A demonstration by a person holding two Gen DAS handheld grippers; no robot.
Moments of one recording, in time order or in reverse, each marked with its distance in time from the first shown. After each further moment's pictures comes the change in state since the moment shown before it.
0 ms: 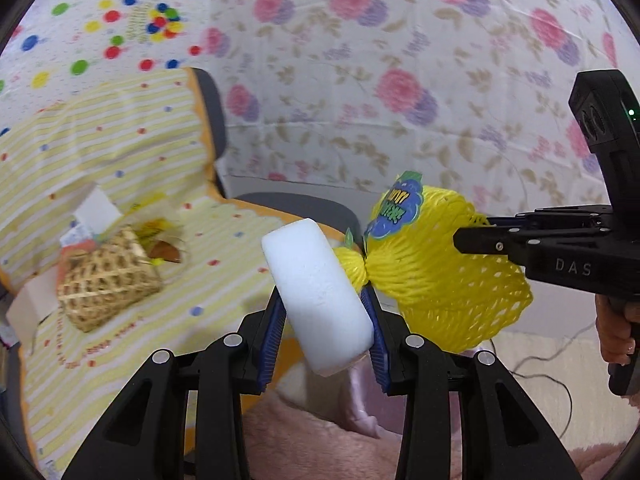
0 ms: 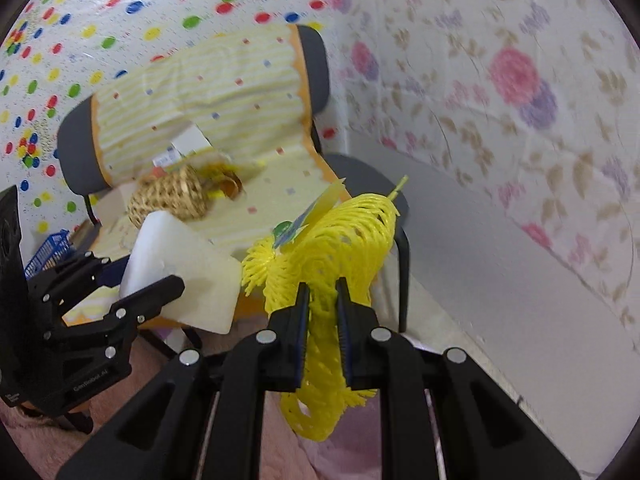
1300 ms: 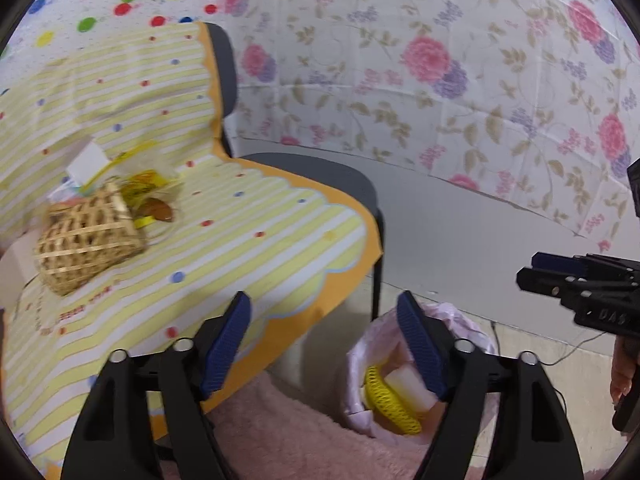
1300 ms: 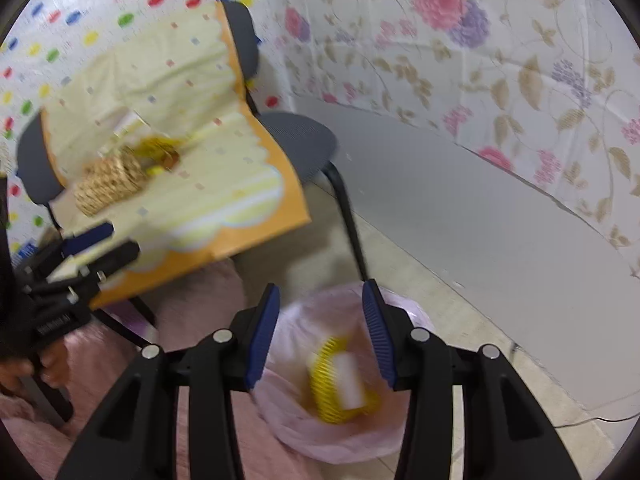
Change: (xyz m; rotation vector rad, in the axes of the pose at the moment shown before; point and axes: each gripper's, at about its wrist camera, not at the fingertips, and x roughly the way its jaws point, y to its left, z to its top) left arm 0.036 0.011 -0.005 -0.107 0.097 0.080; right arm 0.014 -0.055 -0.042 0.143 0.046 -0.048
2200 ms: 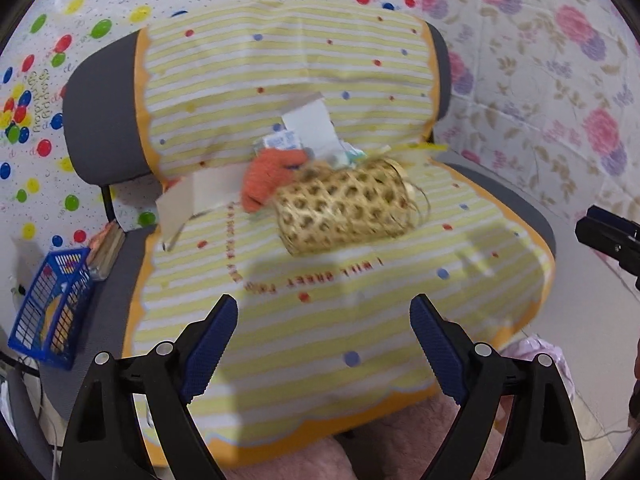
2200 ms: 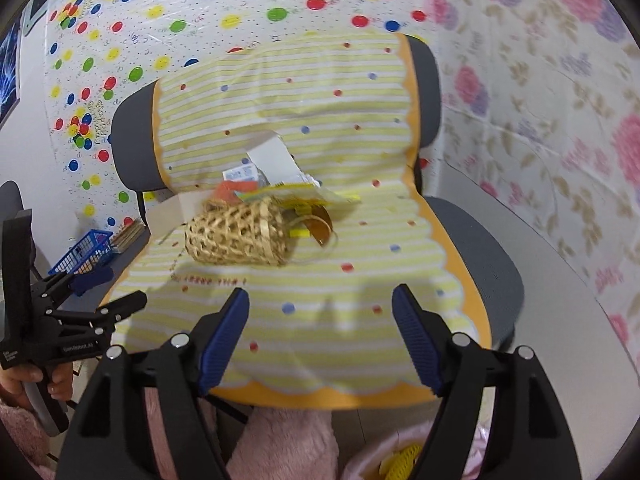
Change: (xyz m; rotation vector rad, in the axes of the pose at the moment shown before) left arm -0.068 0.175 -0.002 -0.308 0.050 0.410; right arm 0.048 0.165 0.111 -0.336 -0.085 0.296
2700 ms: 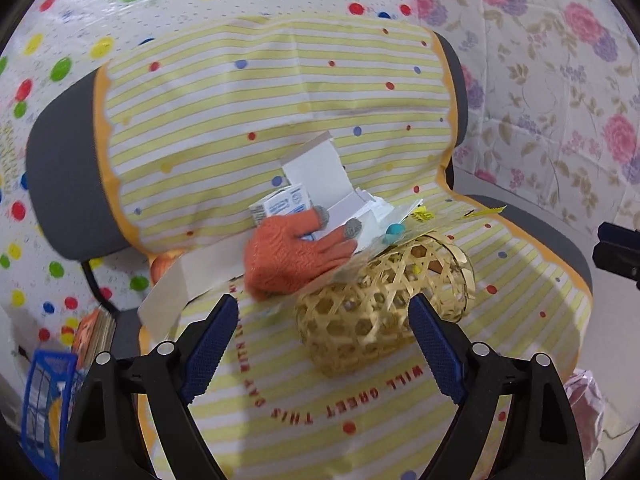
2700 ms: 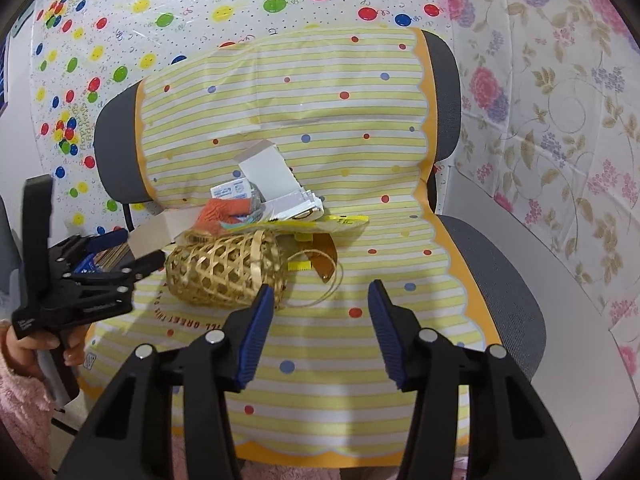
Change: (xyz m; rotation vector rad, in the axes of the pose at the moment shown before) left arm 0.071 0.013 0.073 0.113 -0.054 -0.018; right arm 0.052 0.000 0.040 0.009 0.017 -0.005
